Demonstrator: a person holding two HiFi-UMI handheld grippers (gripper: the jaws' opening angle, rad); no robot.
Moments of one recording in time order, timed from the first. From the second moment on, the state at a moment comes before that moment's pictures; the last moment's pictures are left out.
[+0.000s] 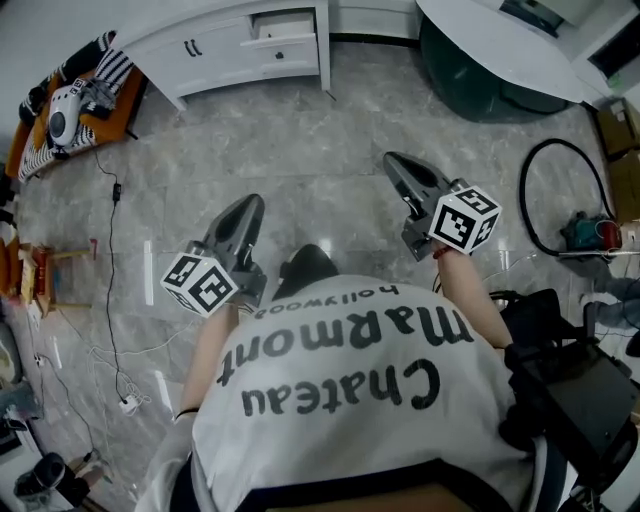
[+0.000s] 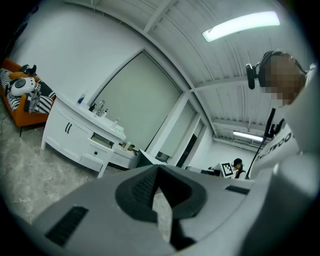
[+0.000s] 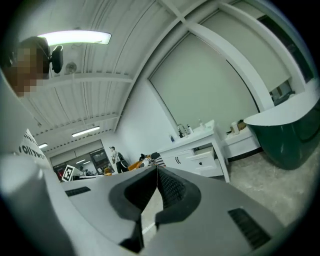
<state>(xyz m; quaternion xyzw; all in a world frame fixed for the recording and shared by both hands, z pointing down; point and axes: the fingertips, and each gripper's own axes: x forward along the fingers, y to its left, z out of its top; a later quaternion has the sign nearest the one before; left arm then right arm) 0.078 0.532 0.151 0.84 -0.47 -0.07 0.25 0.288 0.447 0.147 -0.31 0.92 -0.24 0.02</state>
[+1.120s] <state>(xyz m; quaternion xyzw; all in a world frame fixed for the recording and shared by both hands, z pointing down) -0.079 0.280 0.118 0.91 -0.36 -0.05 0.21 0.128 0.225 0.114 -0.39 0.88 -0.23 0.12</state>
